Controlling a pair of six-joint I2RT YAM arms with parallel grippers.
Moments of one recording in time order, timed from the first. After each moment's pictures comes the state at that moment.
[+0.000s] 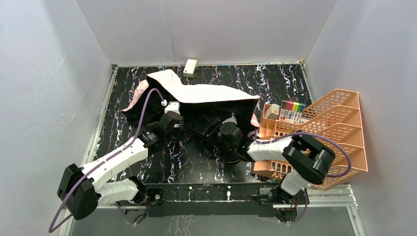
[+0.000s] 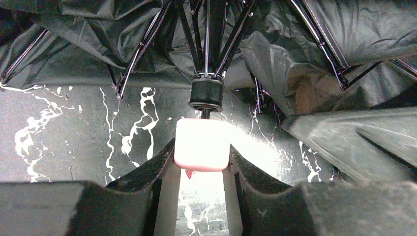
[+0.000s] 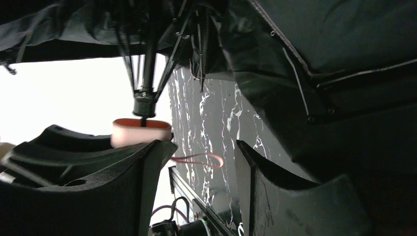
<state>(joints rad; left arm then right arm) -0.73 1.12 0.77 -0.44 -0.34 -0.53 0.96 1.57 0.60 0.62 0.14 1.40</state>
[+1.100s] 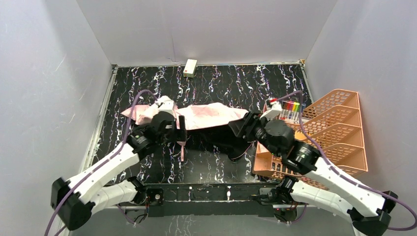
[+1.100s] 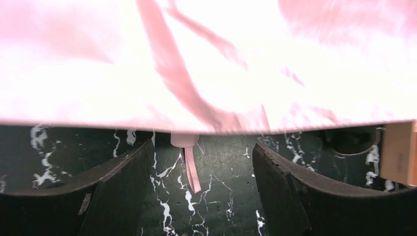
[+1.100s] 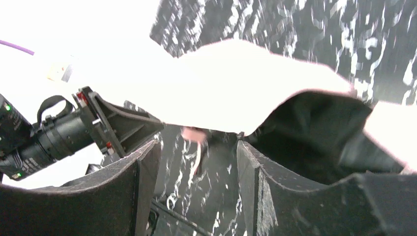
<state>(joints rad) -0.72 1.03 0.79 -0.51 -0.30 -0.52 0.96 0.72 0.77 -0.35 0.34 0.81</state>
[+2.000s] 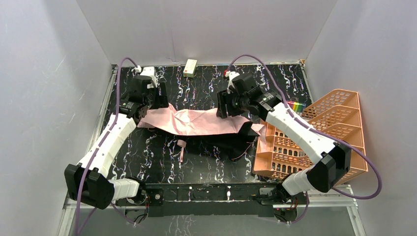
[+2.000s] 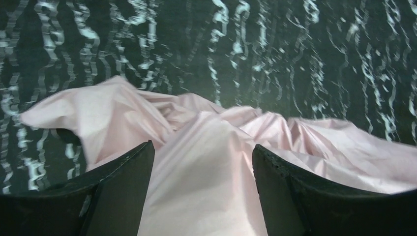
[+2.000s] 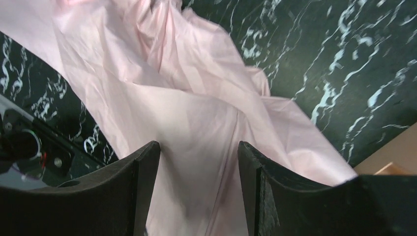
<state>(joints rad) -0.29 1.26 1.19 -0.58 -0.19 -0.24 0.70 1.42 1.41 -0.74 -0.07 0.30</state>
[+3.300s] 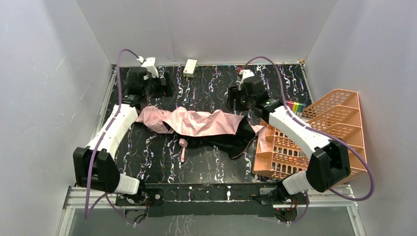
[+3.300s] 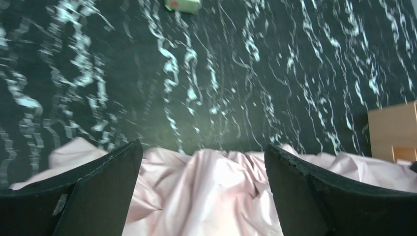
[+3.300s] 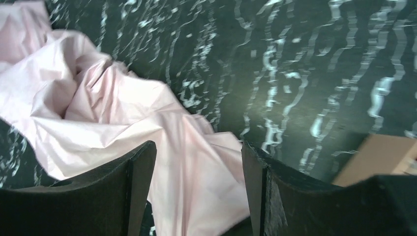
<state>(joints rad) -0.22 1.43 1.17 -0.29 0.15 -0.22 0.56 1.45 1.15 -0.36 -0.06 0.30</state>
